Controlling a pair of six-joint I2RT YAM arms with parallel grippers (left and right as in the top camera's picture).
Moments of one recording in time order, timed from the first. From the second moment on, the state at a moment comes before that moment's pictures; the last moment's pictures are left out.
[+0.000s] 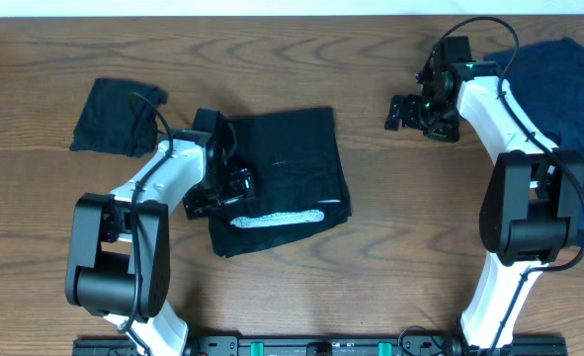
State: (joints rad) left arm -0.17 1.83 1.07 -0.84 0.16 -0.45; right arm 0.06 2.11 1.62 -0.89 -0.21 0.24
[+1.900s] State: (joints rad) left arm -0.17 1.82 1.43 -0.84 -0.35 -0.24; right arm 0.06 2.11 1.62 -0.89 -0.20 0.24
